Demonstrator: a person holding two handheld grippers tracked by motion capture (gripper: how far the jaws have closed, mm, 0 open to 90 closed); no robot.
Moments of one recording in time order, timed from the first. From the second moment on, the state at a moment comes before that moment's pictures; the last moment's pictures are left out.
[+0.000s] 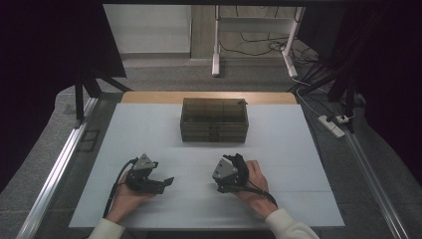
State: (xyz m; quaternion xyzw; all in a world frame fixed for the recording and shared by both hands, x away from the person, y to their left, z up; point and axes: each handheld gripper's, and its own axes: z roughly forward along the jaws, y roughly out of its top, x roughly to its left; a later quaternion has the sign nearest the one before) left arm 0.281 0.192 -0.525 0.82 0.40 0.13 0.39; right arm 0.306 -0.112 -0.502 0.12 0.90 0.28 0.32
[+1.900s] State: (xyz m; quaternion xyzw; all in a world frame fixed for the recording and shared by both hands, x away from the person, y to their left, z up) left arm 0.280 0.194 -0.525 0.82 0.40 0.13 0.39; right arm 0.327 -0.094 -0.502 0.07 0.89 0.23 0.39
